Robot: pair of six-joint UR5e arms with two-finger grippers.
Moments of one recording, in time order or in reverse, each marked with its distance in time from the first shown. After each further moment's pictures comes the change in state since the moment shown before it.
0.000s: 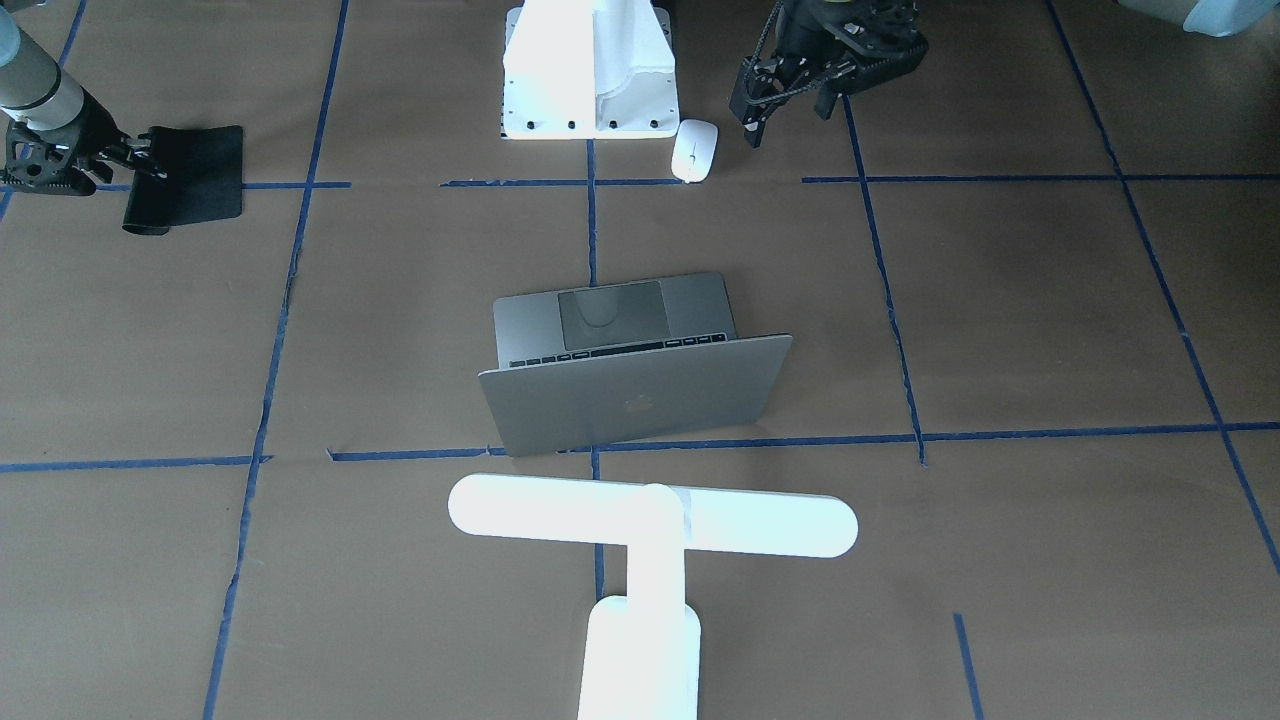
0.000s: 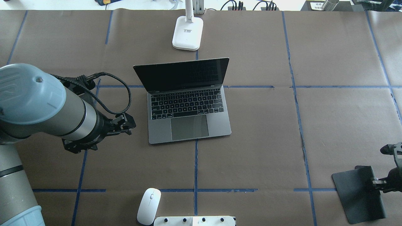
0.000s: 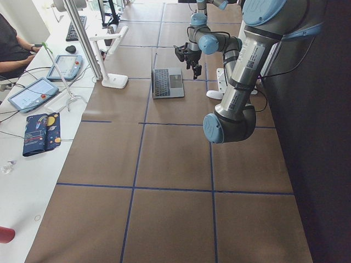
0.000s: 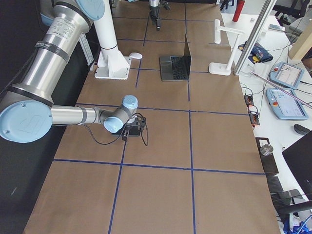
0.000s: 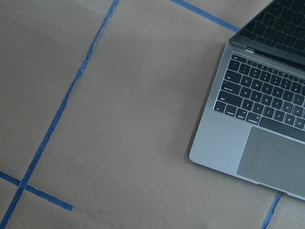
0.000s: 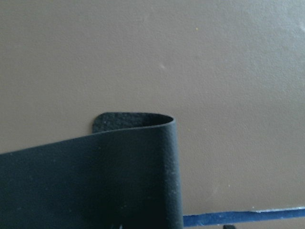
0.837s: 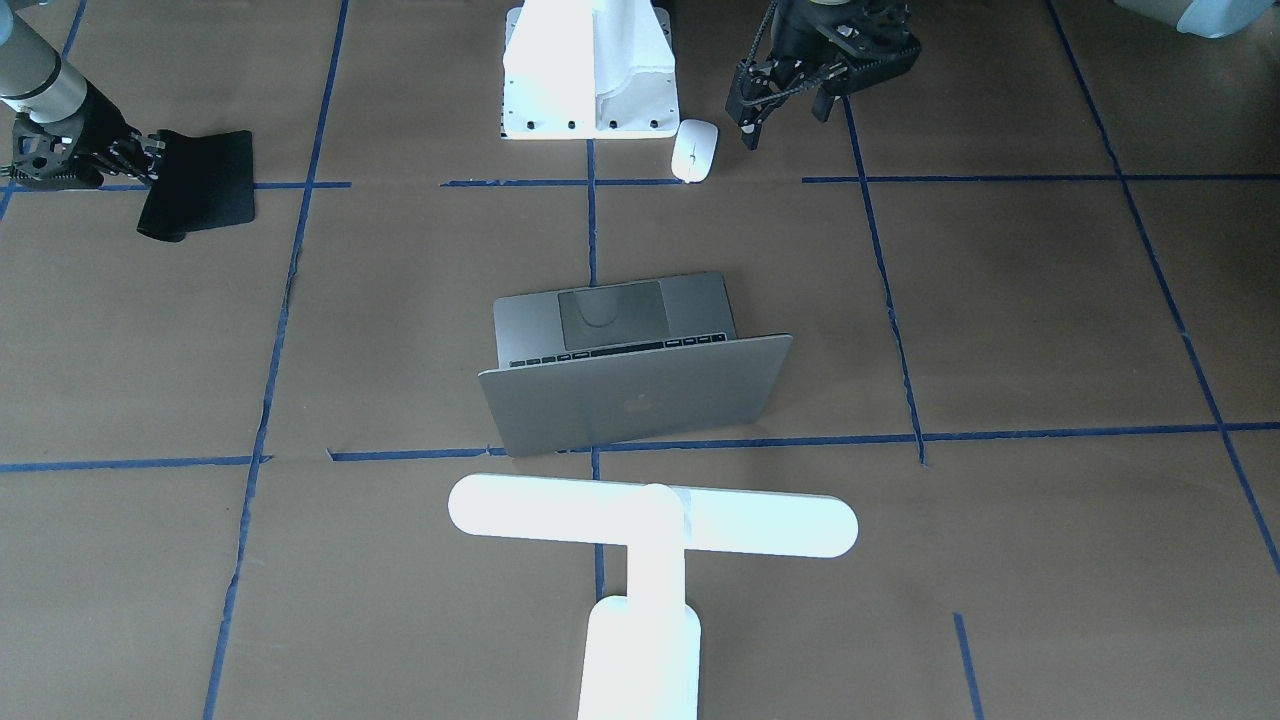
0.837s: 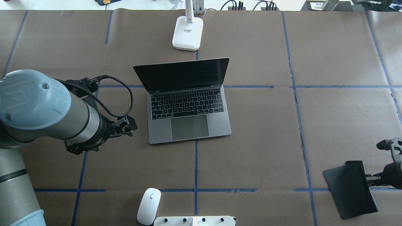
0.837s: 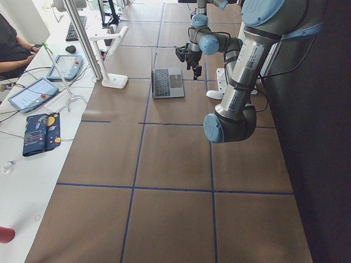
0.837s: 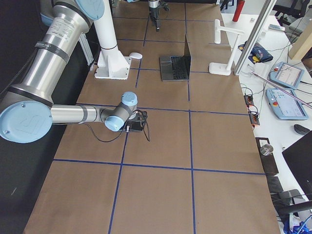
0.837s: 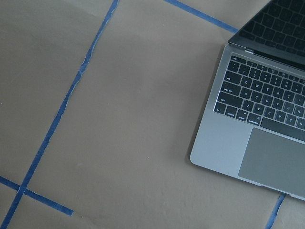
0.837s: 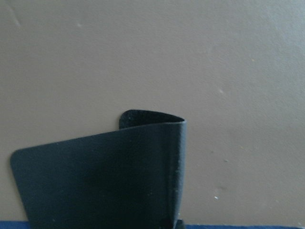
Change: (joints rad) left arm 0.019 0.000 0.005 0.000 0.027 0.001; right arm 0.025 0.034 0.040 0.070 -0.009 0.007
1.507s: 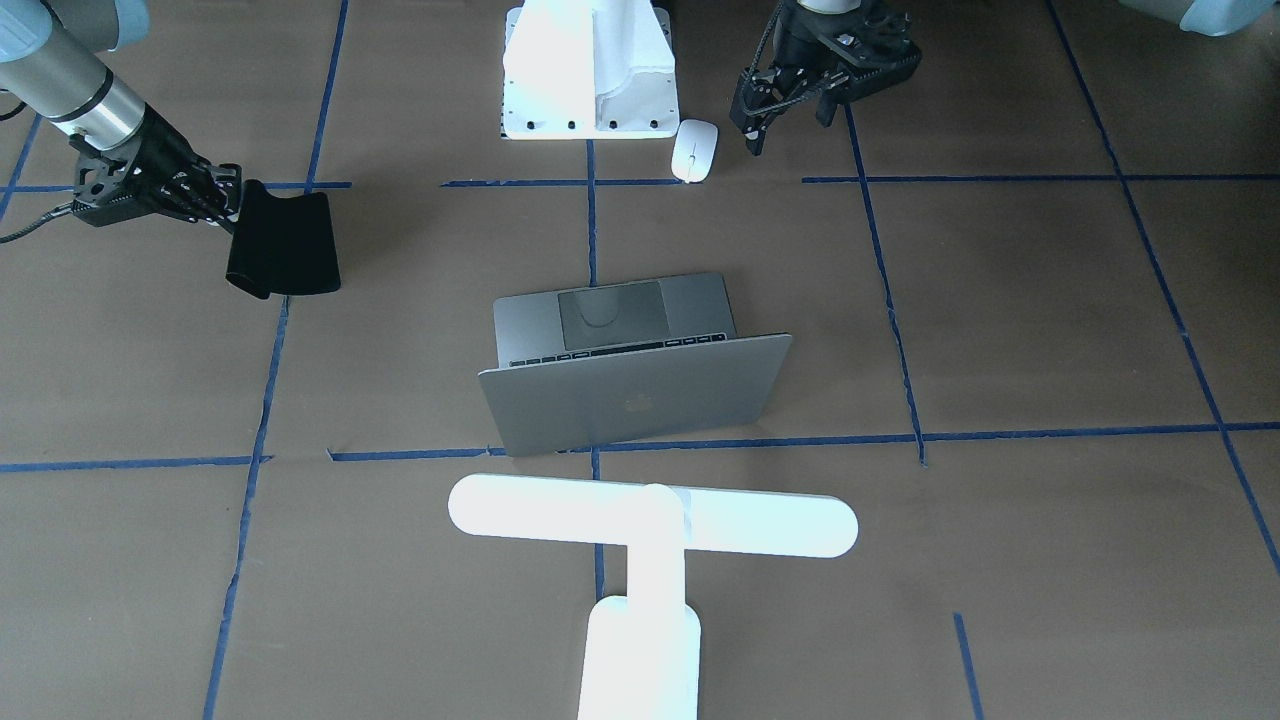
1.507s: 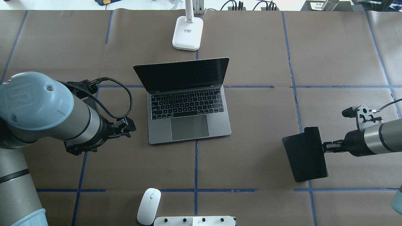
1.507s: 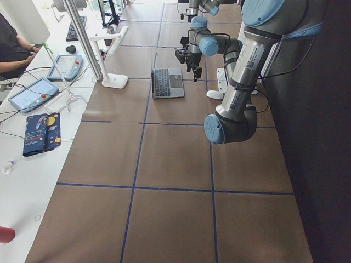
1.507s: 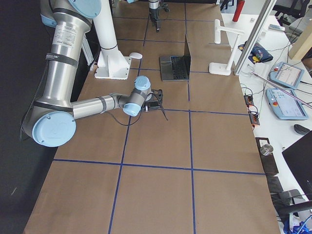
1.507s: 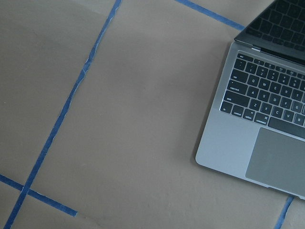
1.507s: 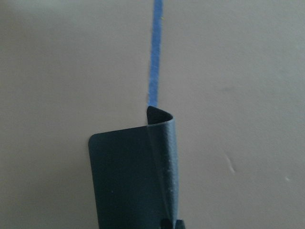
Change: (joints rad) left arm 0.002 0.013 0.011 -0.001 0.002 0.001; right arm 0.088 0.275 -0.008 0.001 0.001 -0.016
